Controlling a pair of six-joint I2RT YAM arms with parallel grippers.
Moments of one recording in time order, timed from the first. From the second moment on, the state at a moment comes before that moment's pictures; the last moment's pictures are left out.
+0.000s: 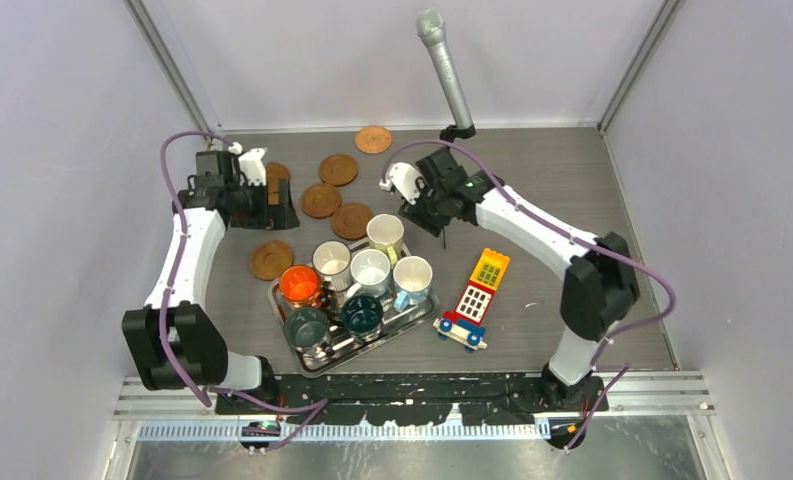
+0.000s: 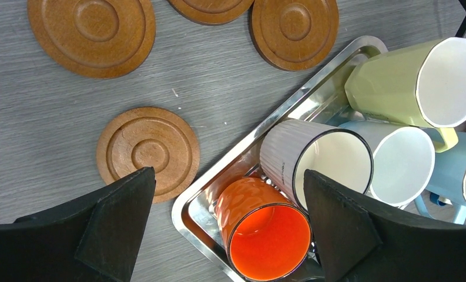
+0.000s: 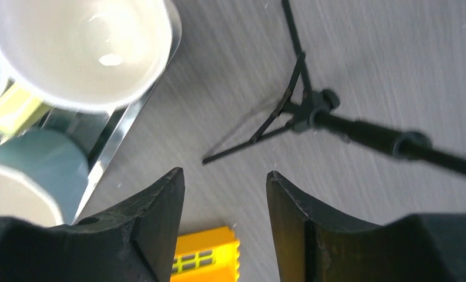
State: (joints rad) left arm 0.10 1.39 1.22 -0.75 0.38 0.10; right arm 0.64 1.70 1.45 -0.66 0.01 -0.50
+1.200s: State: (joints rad) left arm 0.18 1.32 1.18 -0.77 0.50 0.08; right arm 0.63 2.16 1.62 -0.39 0.25 -0.92
